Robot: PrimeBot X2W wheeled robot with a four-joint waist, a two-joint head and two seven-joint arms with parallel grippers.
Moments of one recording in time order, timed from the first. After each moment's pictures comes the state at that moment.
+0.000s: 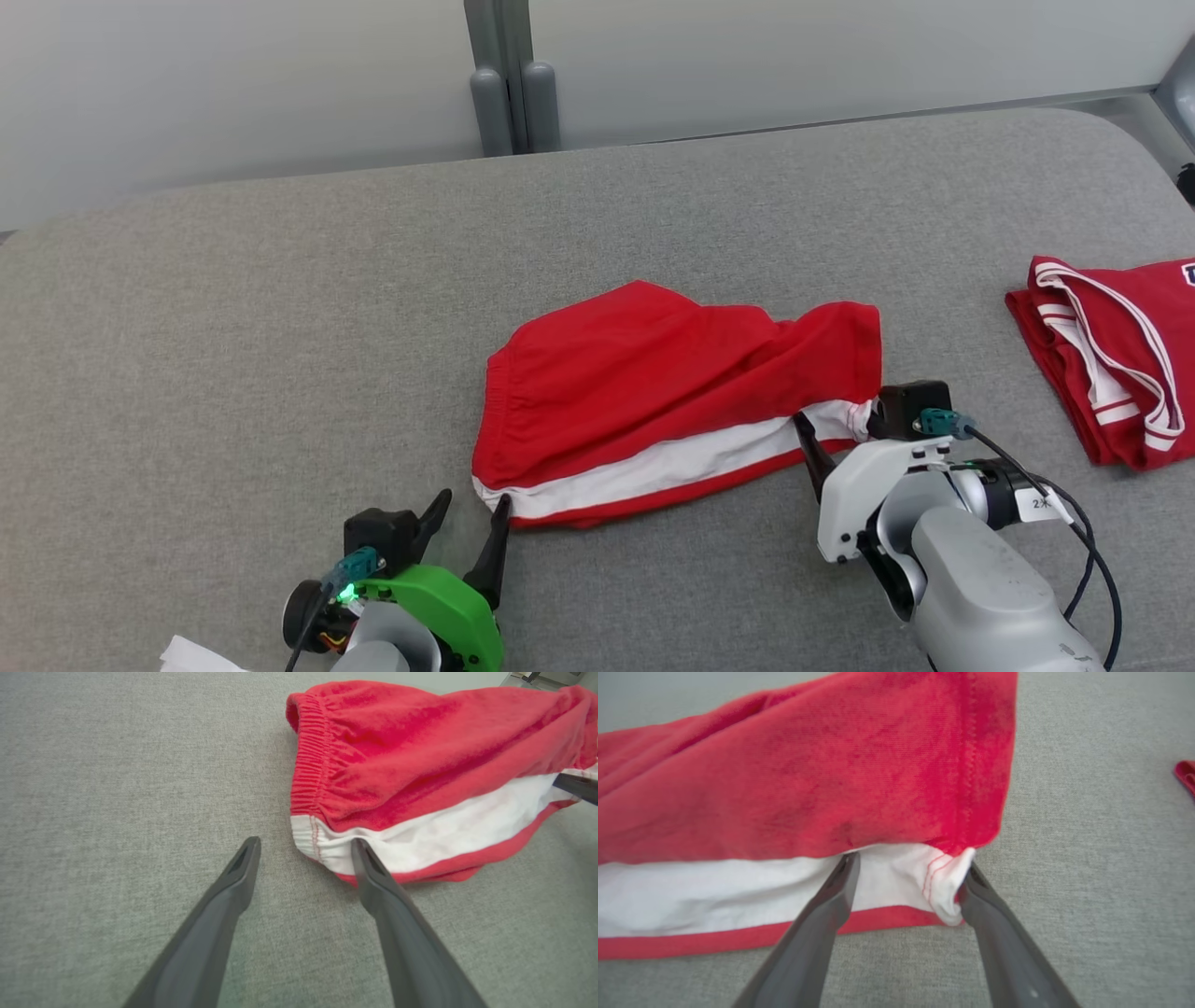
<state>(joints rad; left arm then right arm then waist) -0.29 0.05 -0.41 0.79 -0.43 -0.13 -0.26 -0.52 -0.05 0.21 0.98 0.21 0.13 -0.15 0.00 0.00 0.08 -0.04</state>
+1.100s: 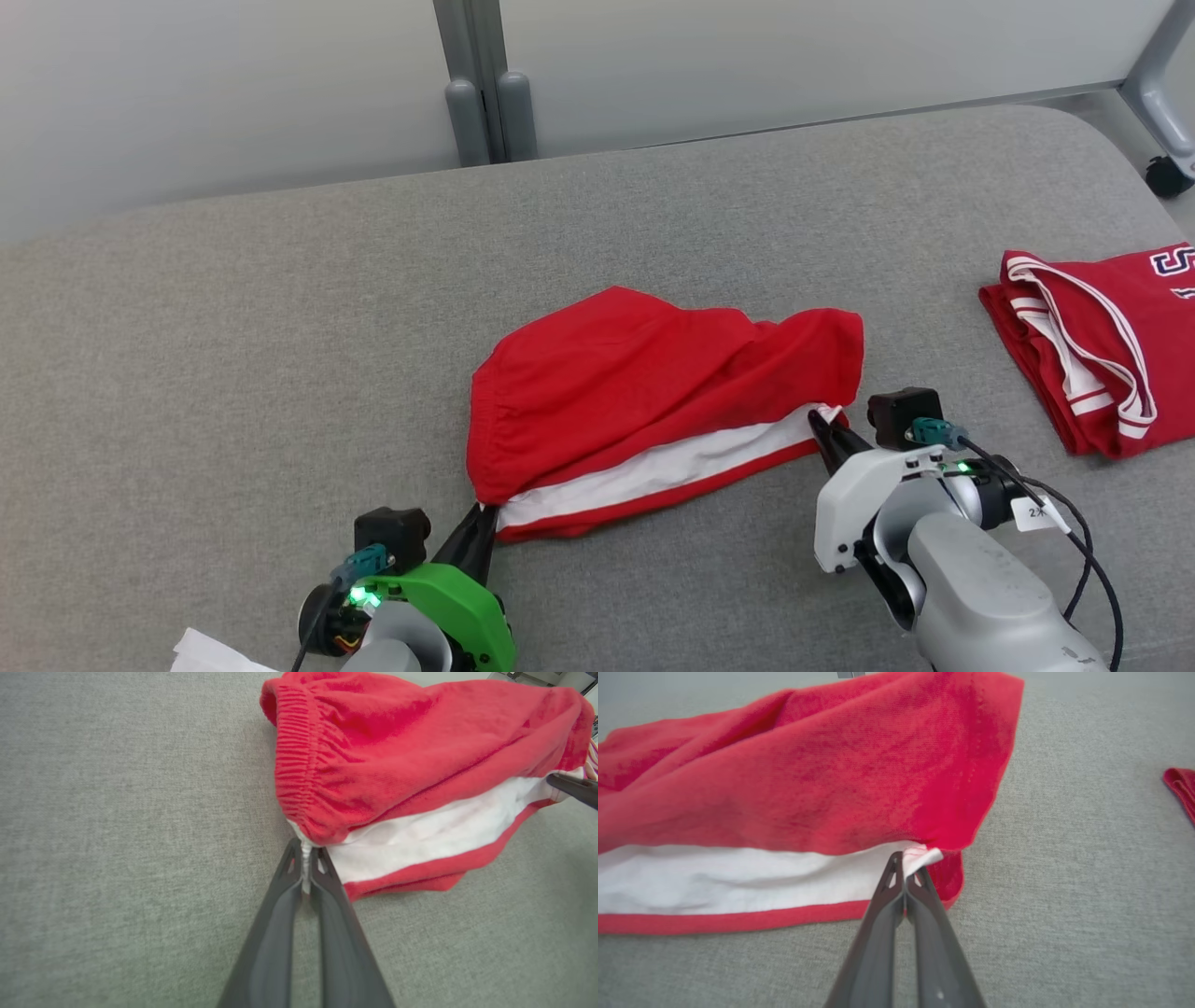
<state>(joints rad) -0.33 0.05 -0.49 0.85 -0.54 -0.13 -0.26 -0.52 -0.09 0.34 0.96 0.29 0.13 -0.19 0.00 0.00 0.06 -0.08</state>
